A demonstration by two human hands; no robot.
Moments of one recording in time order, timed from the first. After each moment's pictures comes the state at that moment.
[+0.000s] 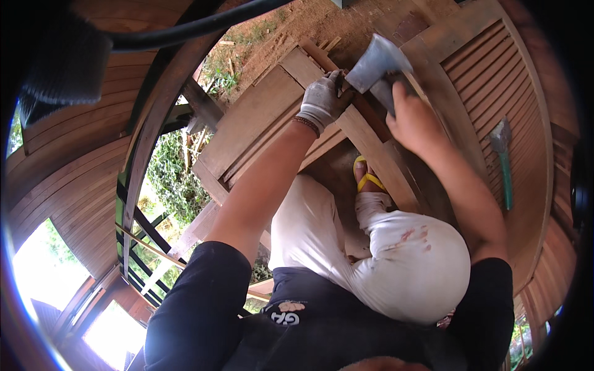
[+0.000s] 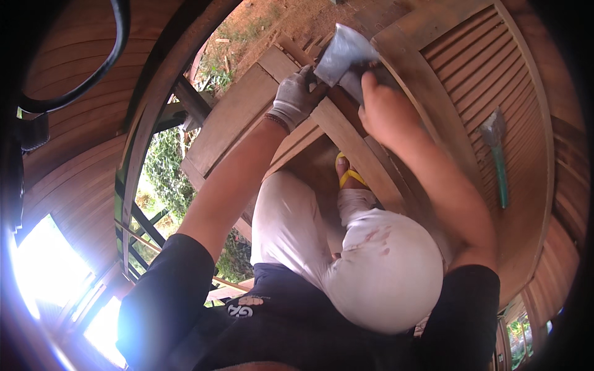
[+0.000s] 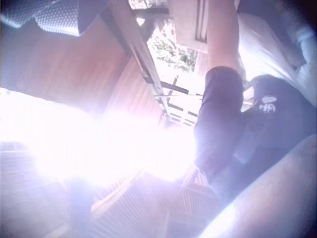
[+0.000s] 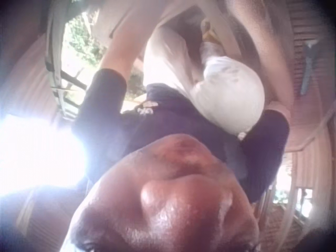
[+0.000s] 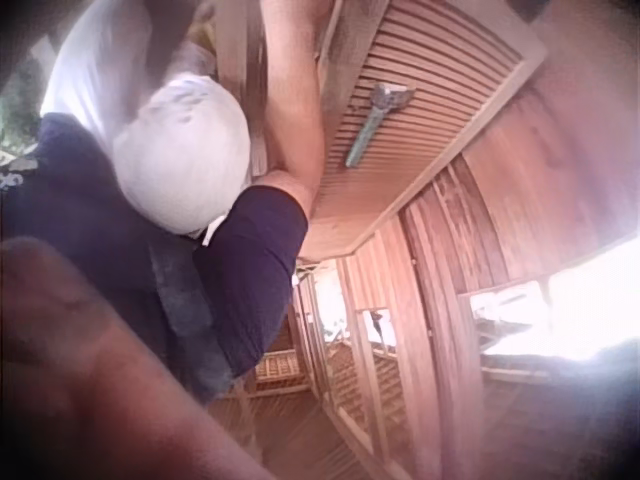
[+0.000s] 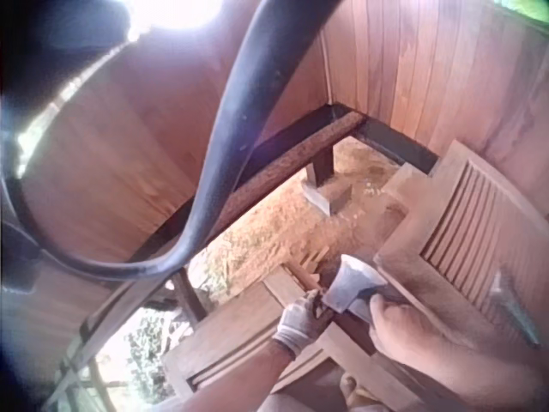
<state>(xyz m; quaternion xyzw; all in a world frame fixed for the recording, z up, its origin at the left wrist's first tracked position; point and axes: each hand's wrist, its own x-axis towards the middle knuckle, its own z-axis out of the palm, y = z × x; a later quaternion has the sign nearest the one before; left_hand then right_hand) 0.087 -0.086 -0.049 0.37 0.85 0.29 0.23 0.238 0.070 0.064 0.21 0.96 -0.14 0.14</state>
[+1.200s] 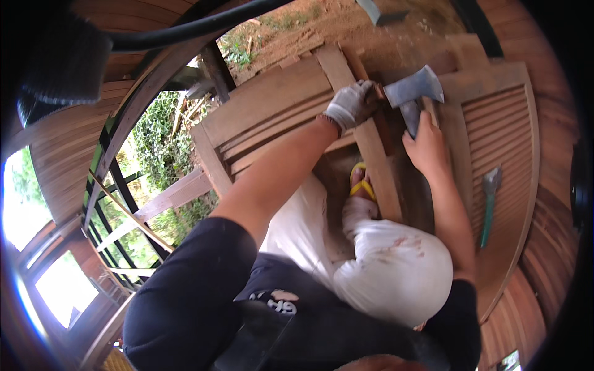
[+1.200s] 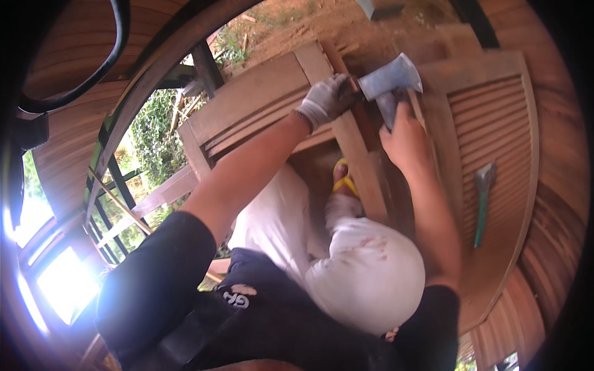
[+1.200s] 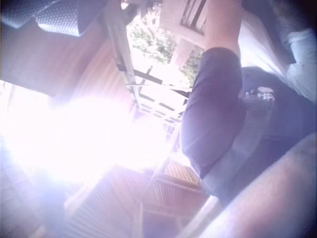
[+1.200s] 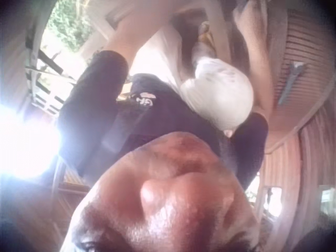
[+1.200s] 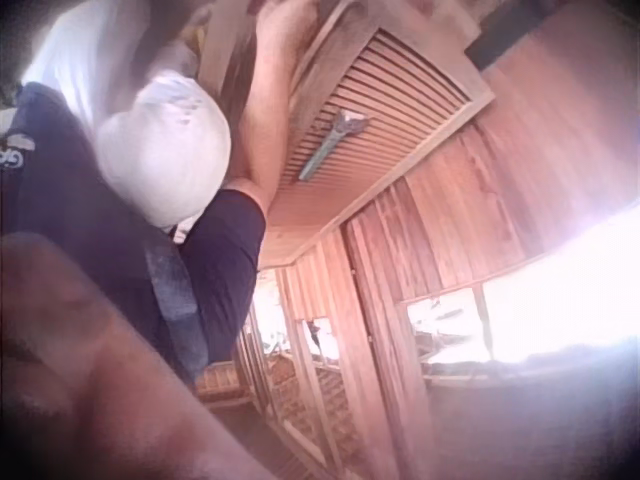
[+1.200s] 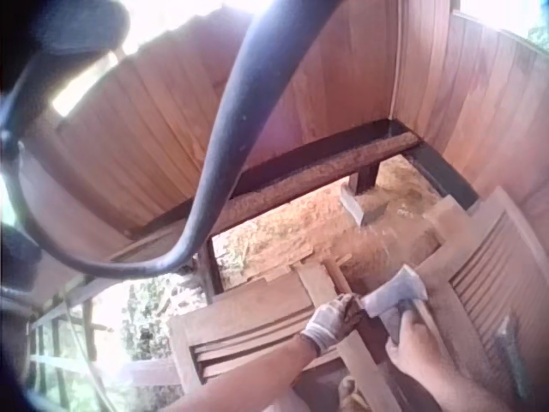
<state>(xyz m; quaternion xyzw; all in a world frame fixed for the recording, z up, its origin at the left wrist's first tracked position) 0.092 -0.097 -0.057 0.36 0.84 0.37 0.18 0.239 0.066 0.036 0.22 0.95 -0.20 0.10</state>
